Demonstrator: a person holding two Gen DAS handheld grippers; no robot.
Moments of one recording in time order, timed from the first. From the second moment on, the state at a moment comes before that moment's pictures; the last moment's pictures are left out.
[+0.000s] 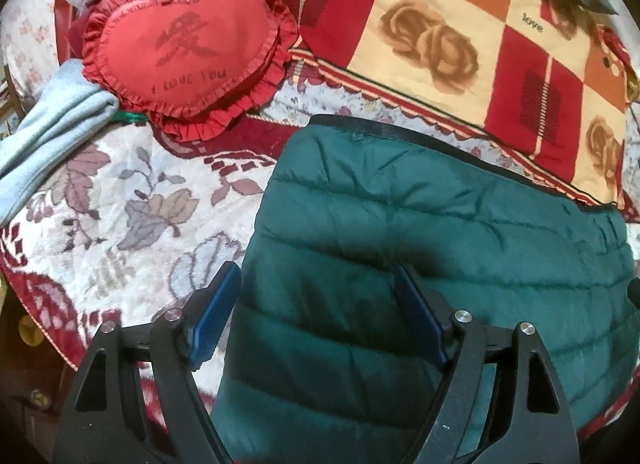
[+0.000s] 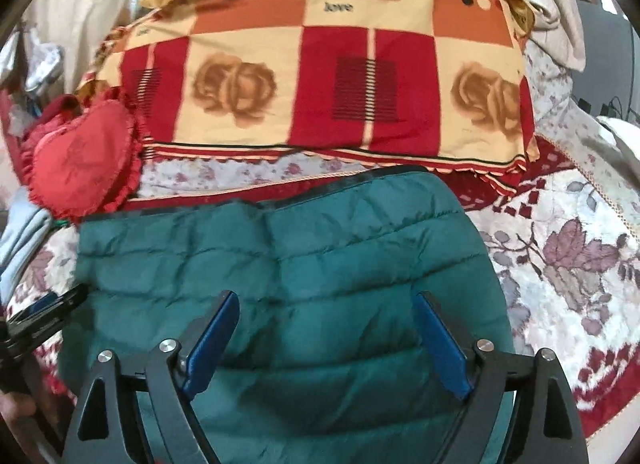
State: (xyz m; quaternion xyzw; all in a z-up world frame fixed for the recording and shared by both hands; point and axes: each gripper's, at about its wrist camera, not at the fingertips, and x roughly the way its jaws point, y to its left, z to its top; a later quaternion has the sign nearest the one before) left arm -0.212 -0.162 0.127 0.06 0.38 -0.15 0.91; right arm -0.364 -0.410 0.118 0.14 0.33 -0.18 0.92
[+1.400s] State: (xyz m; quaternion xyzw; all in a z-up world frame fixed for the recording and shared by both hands) left arm -0.300 -0.152 0.148 0.06 0.34 -0.18 0.92; right arm -0.416 -0.354 0.121 0.15 0.30 -0.16 0.93
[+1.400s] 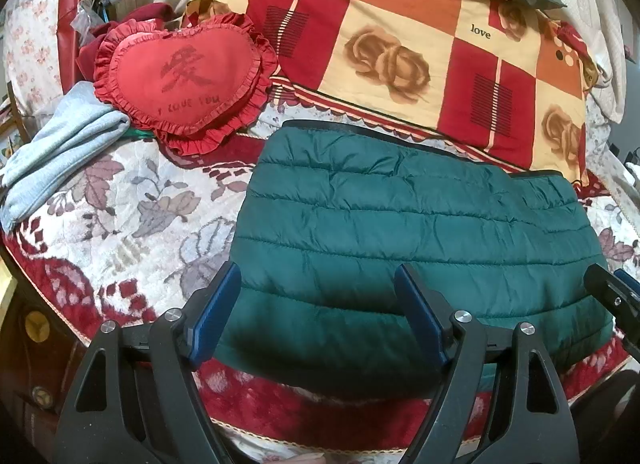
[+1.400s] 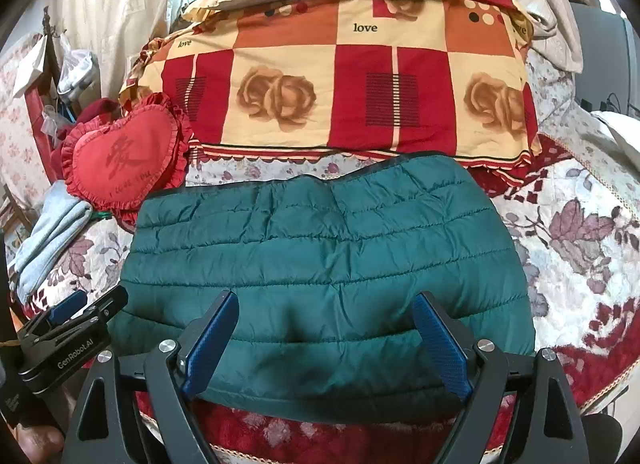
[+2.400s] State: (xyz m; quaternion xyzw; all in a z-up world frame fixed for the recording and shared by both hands) left arm -0.301 -0.153 0.146 0.06 0.35 -0.18 0.92; right arm -0.414 -0.350 0.116 0.15 0.30 -0.15 0.93
